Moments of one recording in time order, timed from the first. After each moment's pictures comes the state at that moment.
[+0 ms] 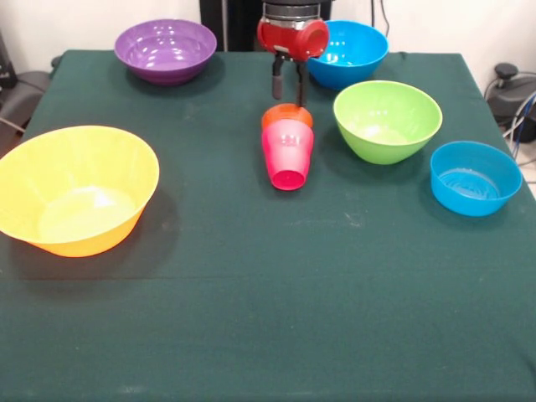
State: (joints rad) arm -0.42 -0.57 0.08 2.19 -0.14 -0.35 2.45
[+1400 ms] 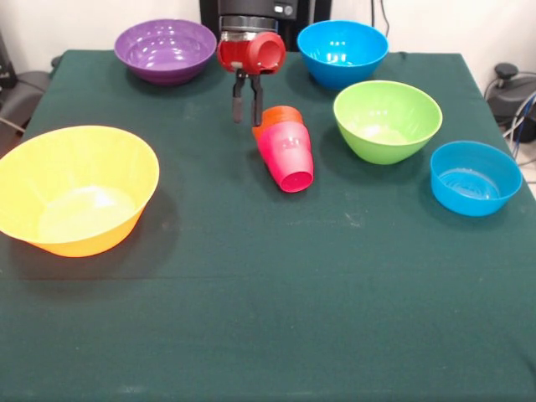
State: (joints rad) arm -0.60 -0.51 0.16 2.15 -0.19 -0.56 2.45
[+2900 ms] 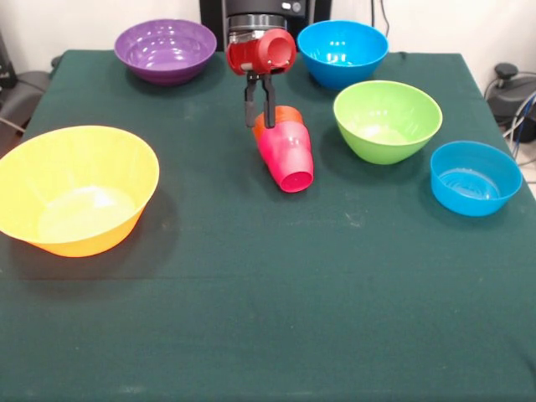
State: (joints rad) arm -0.65 -0.52 0.25 2.16 -0.20 -0.56 2.45
